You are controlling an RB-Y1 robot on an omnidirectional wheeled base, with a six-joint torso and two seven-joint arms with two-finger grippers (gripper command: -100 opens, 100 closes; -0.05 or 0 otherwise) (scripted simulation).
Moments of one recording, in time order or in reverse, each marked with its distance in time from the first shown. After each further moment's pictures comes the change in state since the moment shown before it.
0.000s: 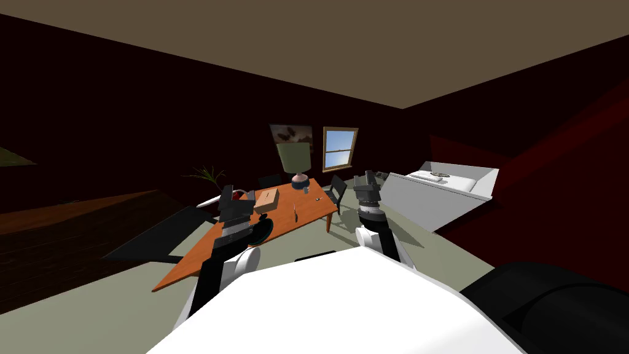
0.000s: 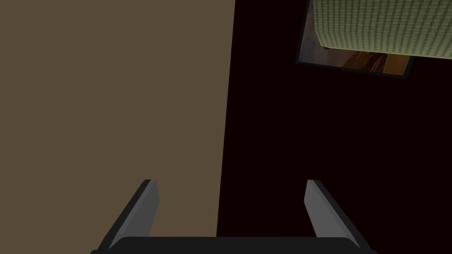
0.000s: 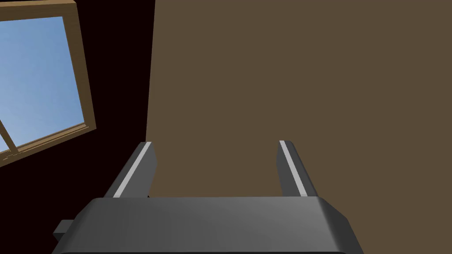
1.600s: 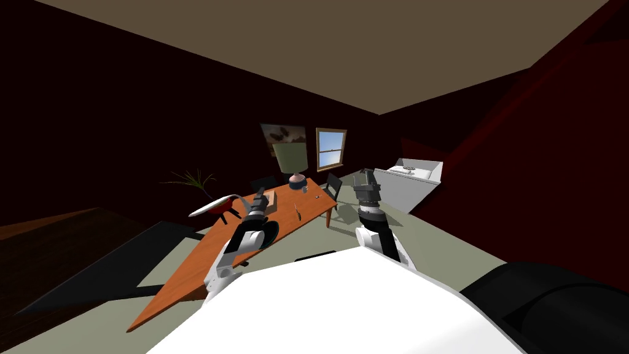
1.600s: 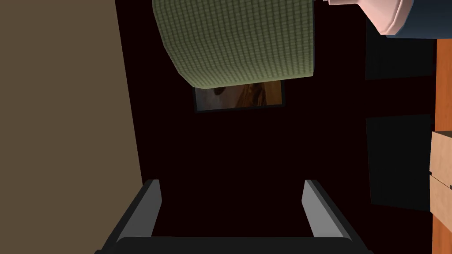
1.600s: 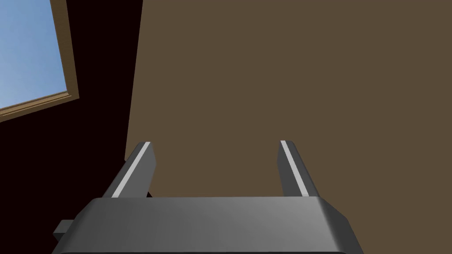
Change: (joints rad) left arm -0.275 0.205 0.044 0.376 0.098 0.289 -0.162; right arm 0.000 0.000 0.000 0.000 0.000 0.000 0.000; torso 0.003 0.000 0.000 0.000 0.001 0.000
